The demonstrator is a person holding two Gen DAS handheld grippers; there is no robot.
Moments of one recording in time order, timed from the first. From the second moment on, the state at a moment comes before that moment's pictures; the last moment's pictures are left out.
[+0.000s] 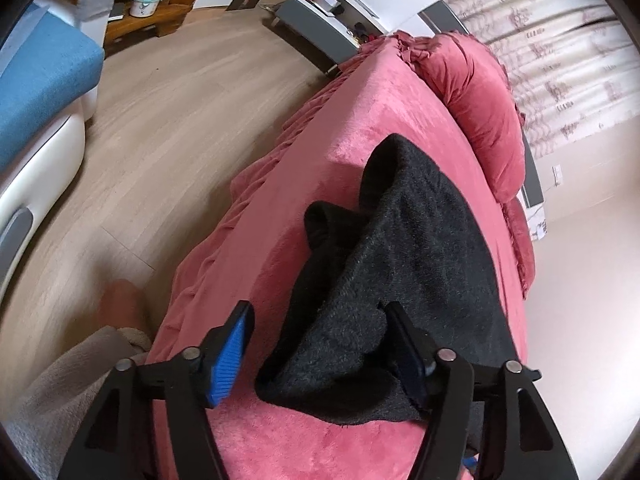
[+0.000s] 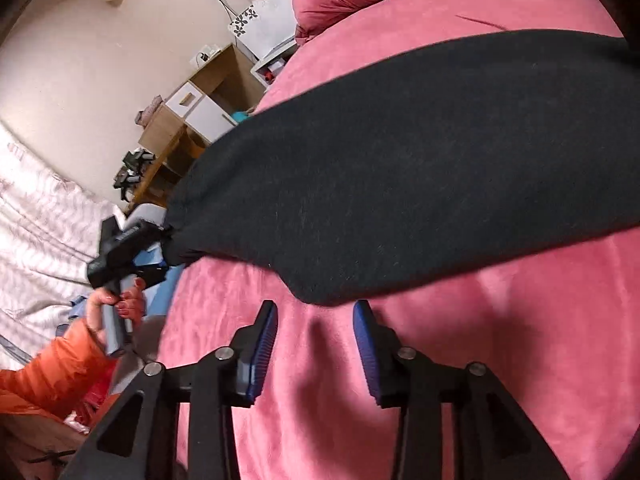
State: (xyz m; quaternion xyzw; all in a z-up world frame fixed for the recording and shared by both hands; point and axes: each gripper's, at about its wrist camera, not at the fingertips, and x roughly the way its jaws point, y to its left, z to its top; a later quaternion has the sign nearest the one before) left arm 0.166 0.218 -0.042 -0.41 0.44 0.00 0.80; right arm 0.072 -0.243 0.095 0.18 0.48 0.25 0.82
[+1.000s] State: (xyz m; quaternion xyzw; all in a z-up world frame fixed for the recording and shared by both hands) left arm 0.132 0.222 -0.025 -0.38 0.44 0.01 0.81; right arm 0.048 -0.244 0.086 0.07 0.48 0.27 0.83
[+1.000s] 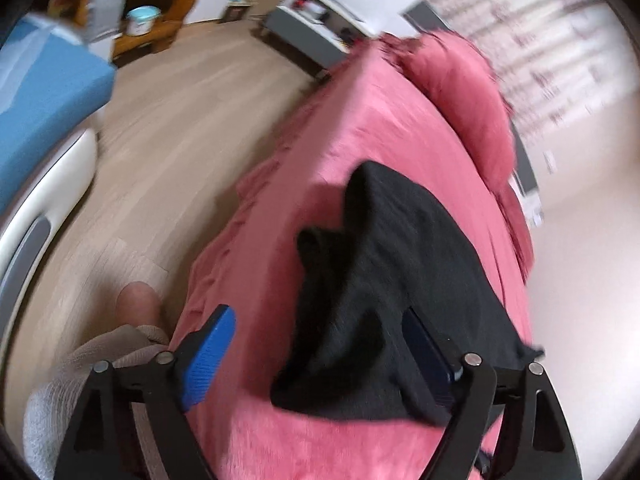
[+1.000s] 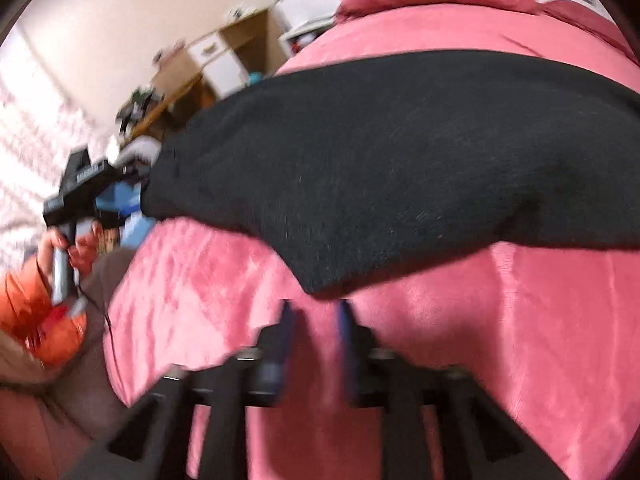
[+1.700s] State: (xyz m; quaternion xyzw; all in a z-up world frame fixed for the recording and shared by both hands) left arm 0.120 0.216 0.000 -0.27 0.48 -0.01 0.83; right arm 0.019 -0.159 0.175 0.00 0.40 0.44 0.80
